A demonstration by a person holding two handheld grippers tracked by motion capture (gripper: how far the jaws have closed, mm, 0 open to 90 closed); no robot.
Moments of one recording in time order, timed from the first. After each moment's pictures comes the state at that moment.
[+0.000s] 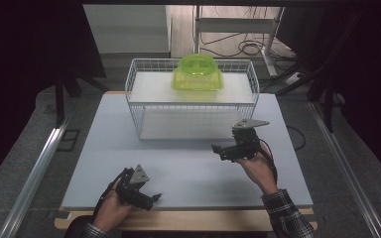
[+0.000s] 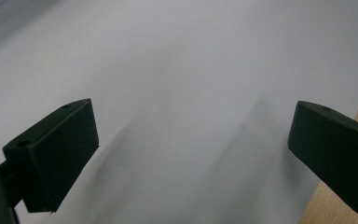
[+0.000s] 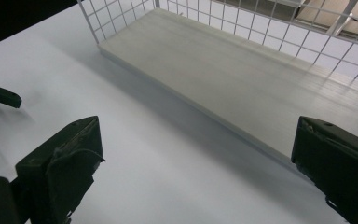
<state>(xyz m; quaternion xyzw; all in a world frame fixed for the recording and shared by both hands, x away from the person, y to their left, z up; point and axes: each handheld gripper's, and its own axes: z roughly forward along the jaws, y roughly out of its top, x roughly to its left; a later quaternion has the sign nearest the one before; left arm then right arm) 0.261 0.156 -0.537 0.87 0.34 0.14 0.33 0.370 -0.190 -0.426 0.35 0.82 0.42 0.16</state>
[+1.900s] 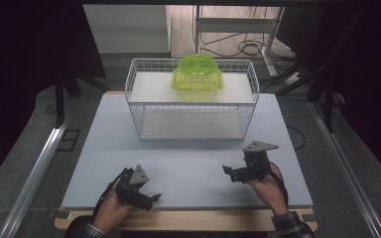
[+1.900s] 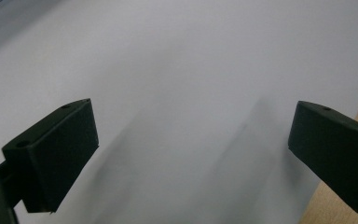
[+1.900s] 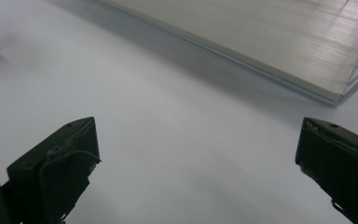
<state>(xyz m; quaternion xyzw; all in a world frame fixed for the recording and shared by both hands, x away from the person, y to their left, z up) 0.261 0.156 -0.537 0.87 0.34 0.15 0.33 0.332 -0.227 -0.471 0.38 0.83 0.39 0.16</state>
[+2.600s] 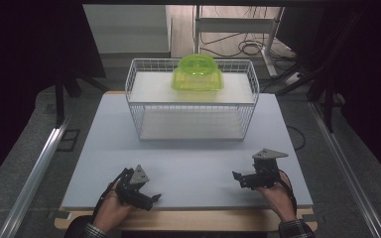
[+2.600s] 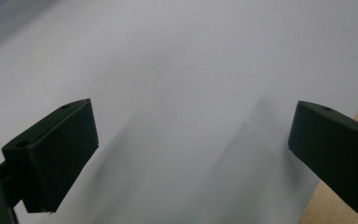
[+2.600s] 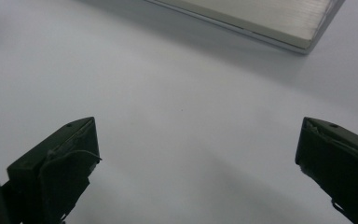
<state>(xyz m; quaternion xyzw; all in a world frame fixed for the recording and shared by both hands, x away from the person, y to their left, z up) 0.261 0.156 -0.538 0.87 0.34 0.14 0.33 0.324 -0.257 -0.491 0.41 0.82 0.37 0.16</state>
